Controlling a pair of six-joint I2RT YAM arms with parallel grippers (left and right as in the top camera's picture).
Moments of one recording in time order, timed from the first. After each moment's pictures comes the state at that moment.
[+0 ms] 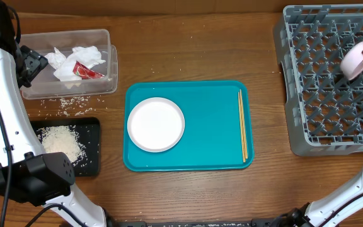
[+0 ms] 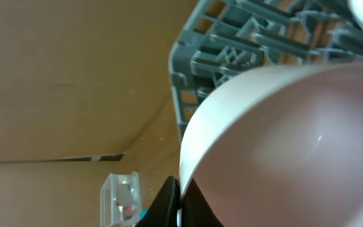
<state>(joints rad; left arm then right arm) 0.34 1.93 2.24 -1.63 -0.30 -0.70 -0.75 2.17 1.90 -0.85 -1.12 0.17</state>
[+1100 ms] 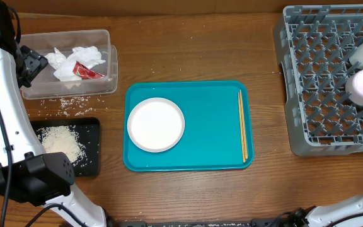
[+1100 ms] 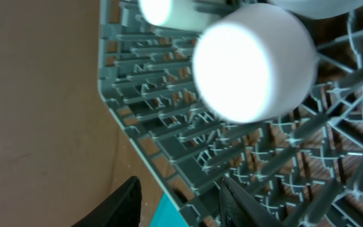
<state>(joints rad) 0.34 1.93 2.24 -1.63 -0.30 -0.70 -0.96 1.95 1.88 -1.18 -0.81 0.29</state>
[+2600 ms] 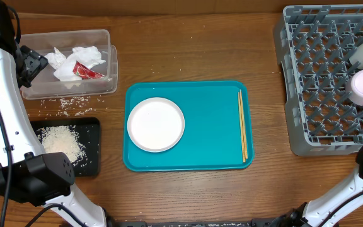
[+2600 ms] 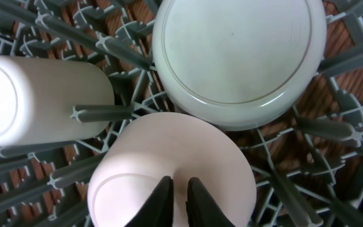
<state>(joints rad) 0.34 1.93 2.24 -1.63 -0.30 -0.70 -0.65 2.11 1.87 -0.87 0.05 0.57</state>
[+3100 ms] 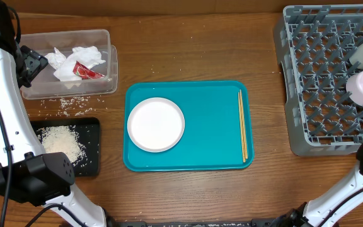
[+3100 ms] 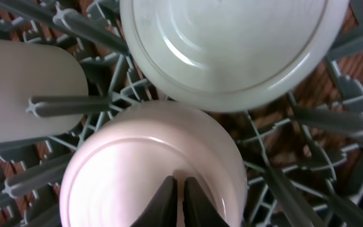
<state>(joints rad) 0.34 1.93 2.24 -1.63 -0.30 -0.70 -0.65 2.15 1.89 -0.91 0.07 0.57</state>
